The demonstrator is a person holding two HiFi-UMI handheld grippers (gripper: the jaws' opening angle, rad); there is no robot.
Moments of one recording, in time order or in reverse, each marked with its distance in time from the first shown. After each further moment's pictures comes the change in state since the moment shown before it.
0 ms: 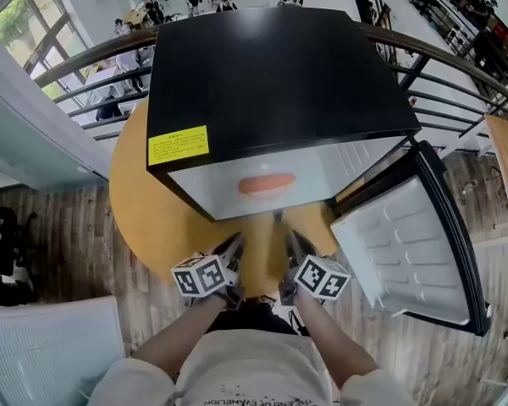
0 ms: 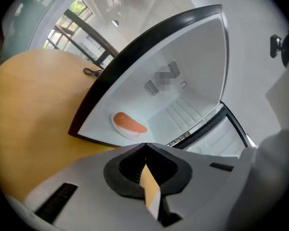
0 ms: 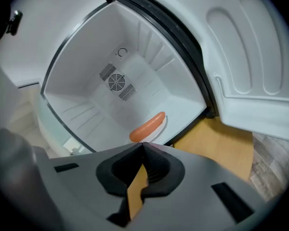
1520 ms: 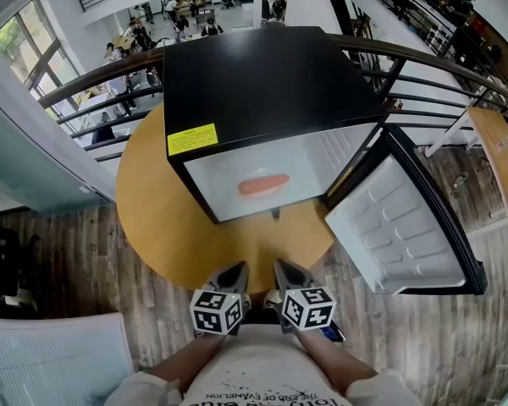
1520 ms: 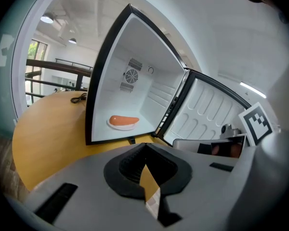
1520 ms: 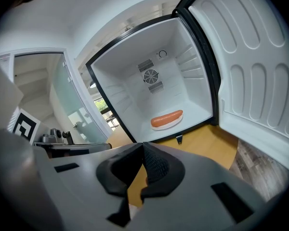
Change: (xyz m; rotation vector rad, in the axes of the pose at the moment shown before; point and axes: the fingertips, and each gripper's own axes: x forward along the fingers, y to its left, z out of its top) left arm -0.085 -0.049 -0.047 0.488 0.089 0.096; right arm -0.085 0.079 -0.056 -0.327 0.056 0.028
